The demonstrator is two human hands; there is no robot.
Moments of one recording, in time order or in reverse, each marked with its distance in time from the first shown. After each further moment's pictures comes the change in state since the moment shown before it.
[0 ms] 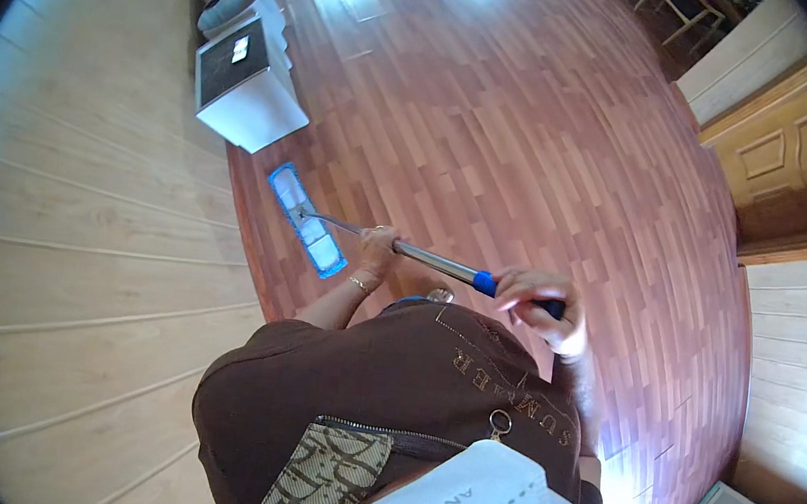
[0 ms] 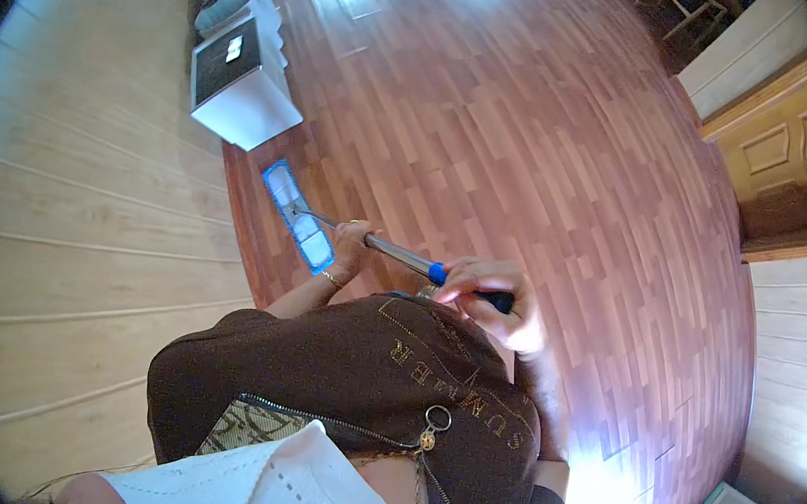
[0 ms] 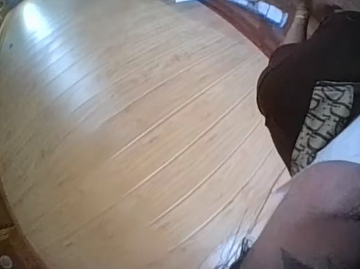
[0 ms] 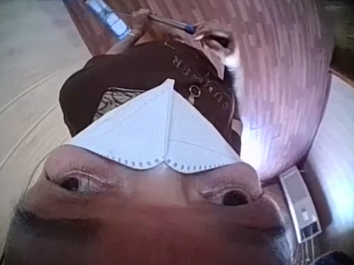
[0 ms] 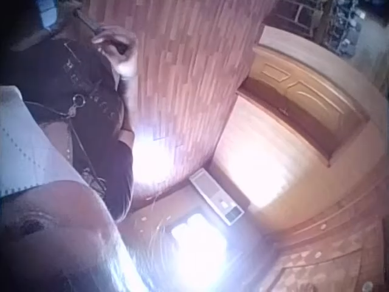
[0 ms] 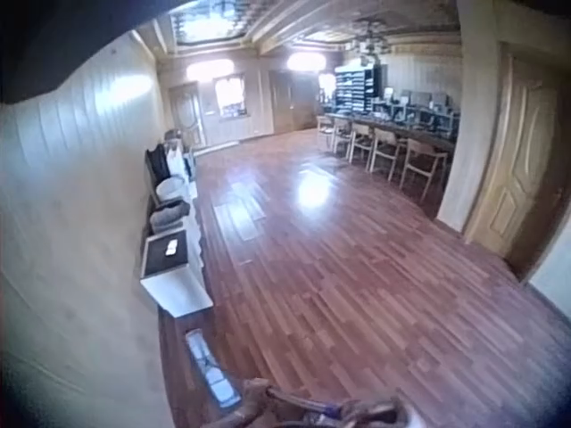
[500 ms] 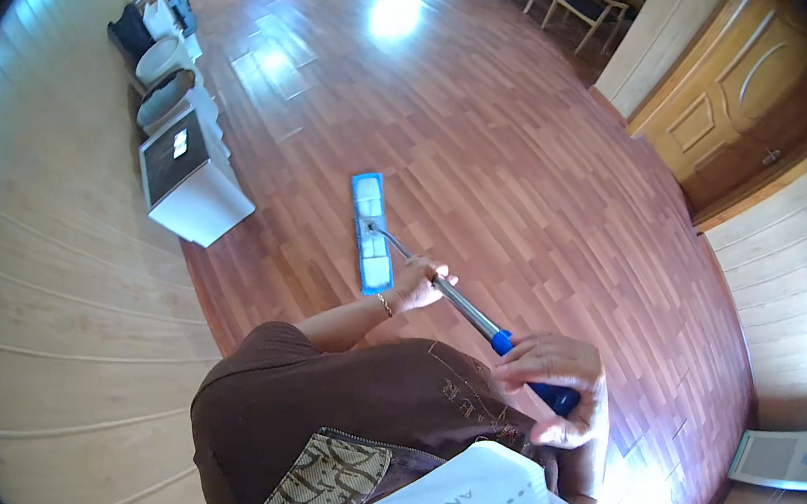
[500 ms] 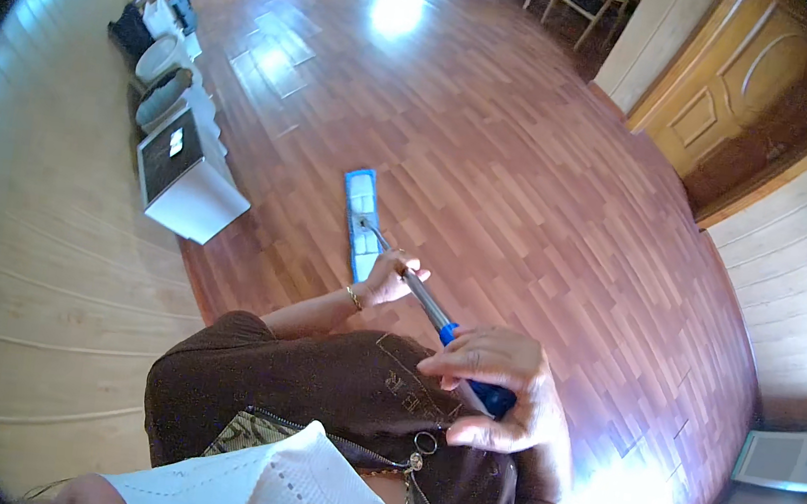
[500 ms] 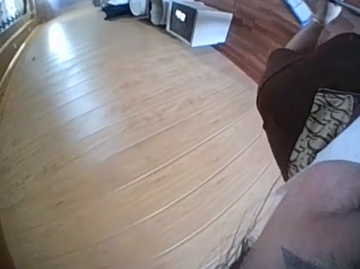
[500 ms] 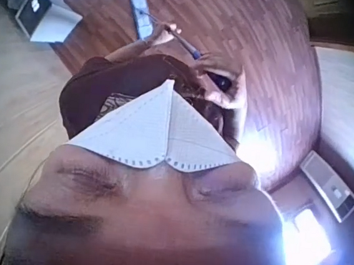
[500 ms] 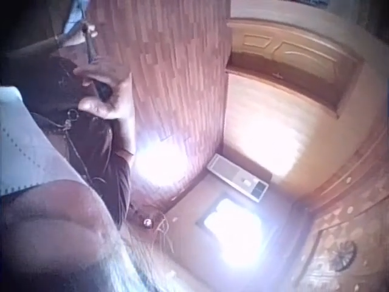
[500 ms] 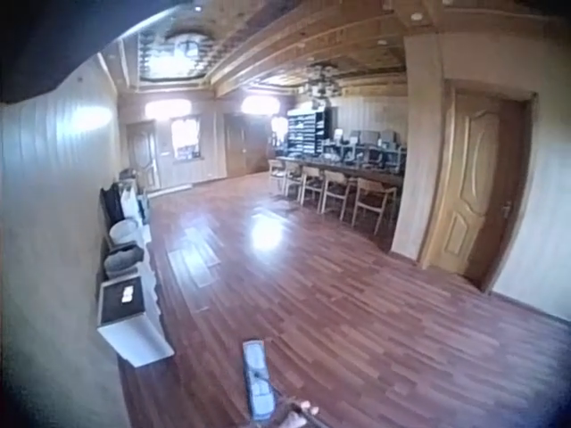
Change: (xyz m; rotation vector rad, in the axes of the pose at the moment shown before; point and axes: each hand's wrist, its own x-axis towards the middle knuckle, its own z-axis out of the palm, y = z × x) left_hand 0.114 0.101 0.069 -0.383 -0.140 0.539; right_hand -0.018 -0.076 0.029 -0.462 0.229 -0.215
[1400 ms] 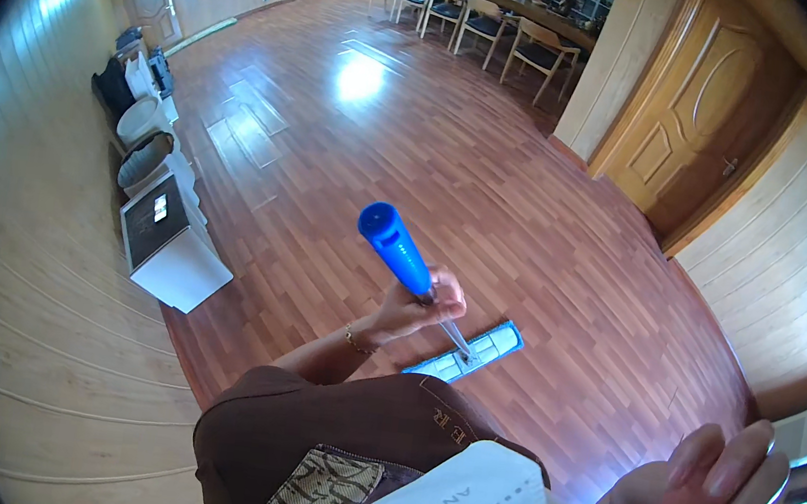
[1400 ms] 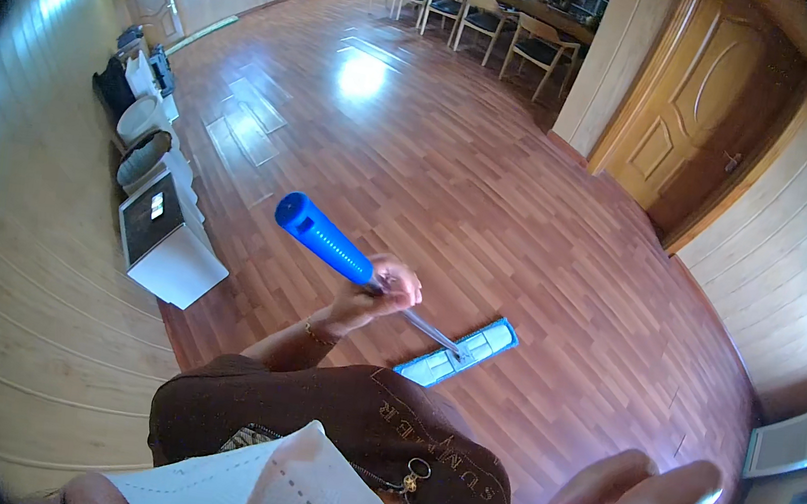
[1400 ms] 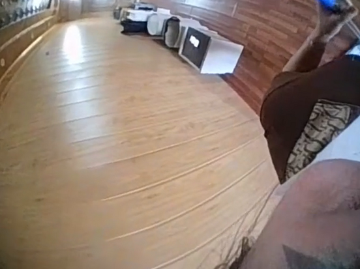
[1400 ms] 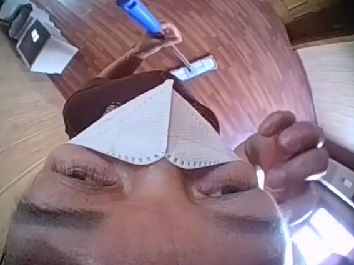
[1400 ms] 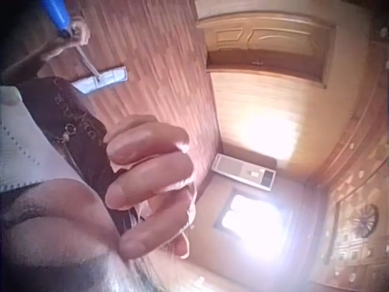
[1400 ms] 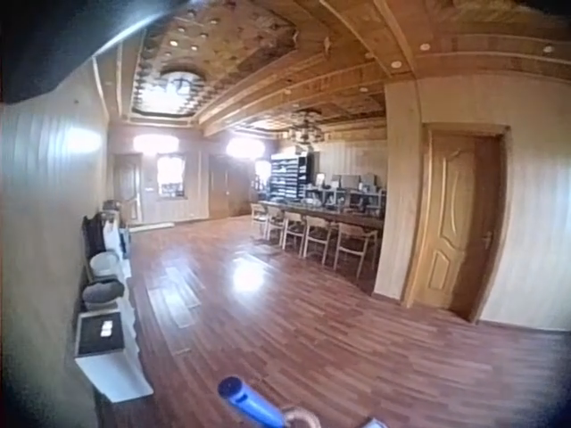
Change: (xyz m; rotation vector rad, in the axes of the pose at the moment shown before) left_hand 0.100 0.103 -0.121 -1.144 -0.076 0.123; right_hand 0.008 -0.156 -0.005 -0.152 0.317 -0.293
